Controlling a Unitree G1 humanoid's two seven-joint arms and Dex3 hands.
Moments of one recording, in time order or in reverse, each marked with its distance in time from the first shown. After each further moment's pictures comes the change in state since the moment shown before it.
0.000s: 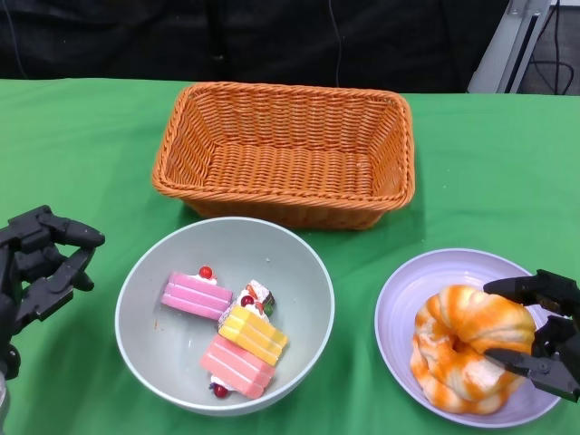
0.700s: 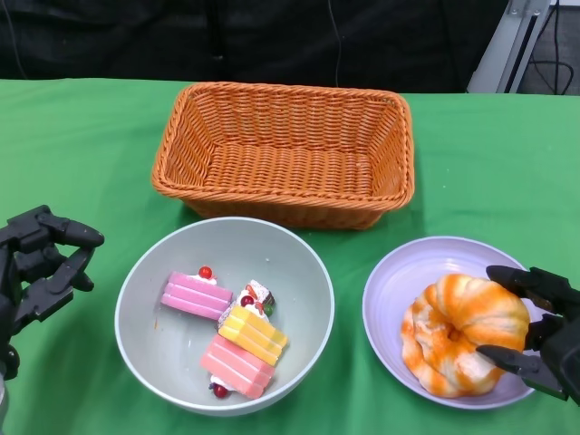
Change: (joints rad) left arm 0.000 0.001 0.003 0.000 -0.011 0.000 -0.018; right arm 0.009 0.017 0.041 -0.069 -0.053 0.077 -0.053
